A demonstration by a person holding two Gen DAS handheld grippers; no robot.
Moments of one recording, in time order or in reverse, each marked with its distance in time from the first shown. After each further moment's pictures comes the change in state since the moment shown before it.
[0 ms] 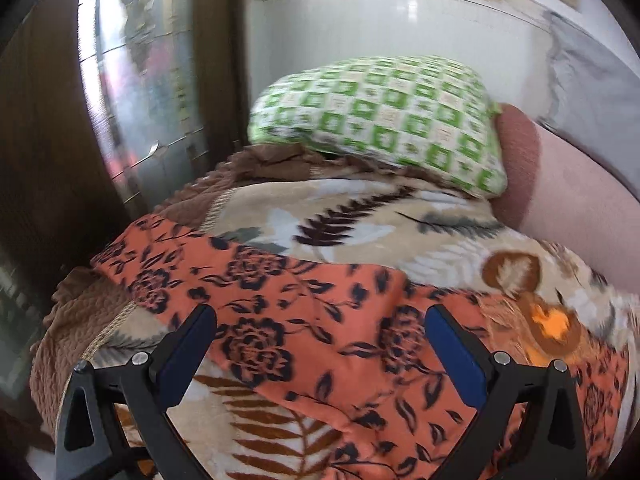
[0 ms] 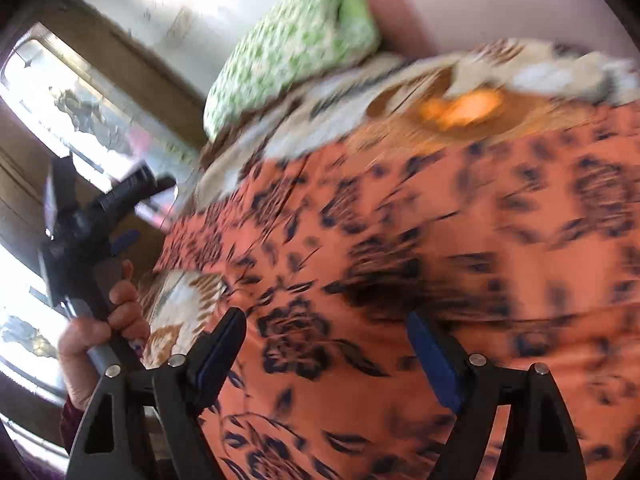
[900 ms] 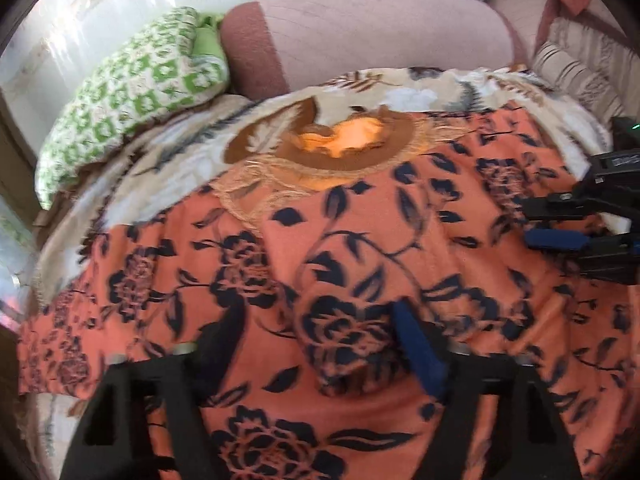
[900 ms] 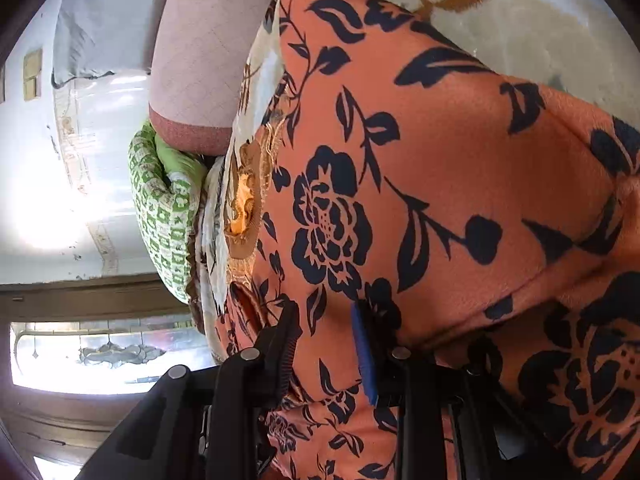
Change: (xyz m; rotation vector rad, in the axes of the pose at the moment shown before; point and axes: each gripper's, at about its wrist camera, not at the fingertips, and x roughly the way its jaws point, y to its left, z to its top) left arm 0.002 -0.167 -0.116 0.646 0.164 -0.366; right arm -0.031 -0.214 -0.001 0.807 -0.047 0.157
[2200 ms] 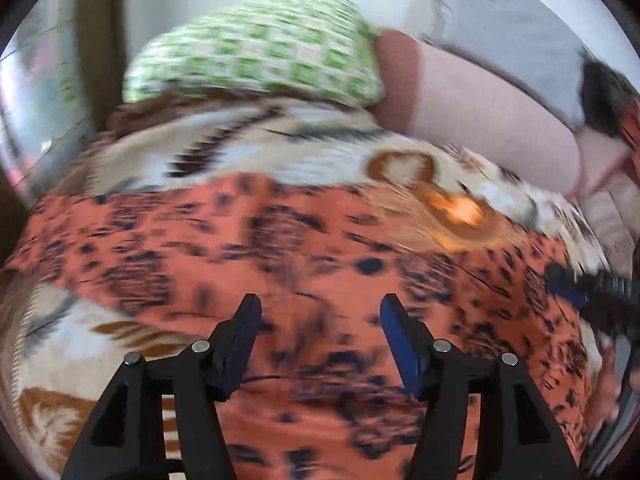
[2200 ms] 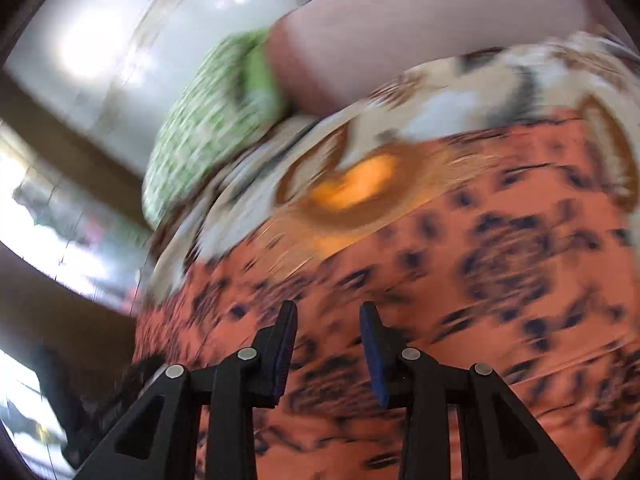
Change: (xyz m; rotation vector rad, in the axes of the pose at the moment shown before) left arm -0.047 0.112 -0.032 -0.435 -0.049 -0.011; right arm 0.015 0.130 -0.055 -0.575 -0.156 -0.238
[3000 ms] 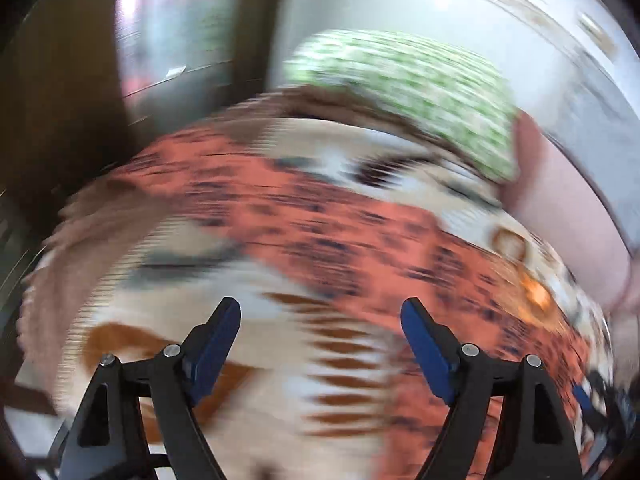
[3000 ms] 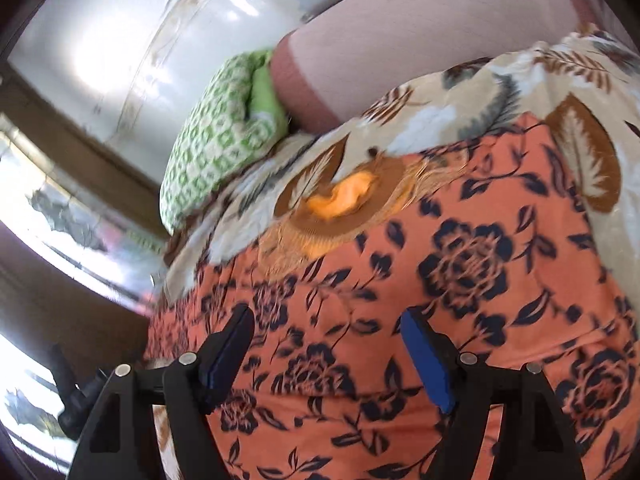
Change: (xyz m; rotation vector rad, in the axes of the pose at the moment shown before) left arm -0.081 0.169 -0.037 -0.470 -0.064 0.238; right arm -0.026 -0.013 -0.013 -0.056 -0.002 0.085
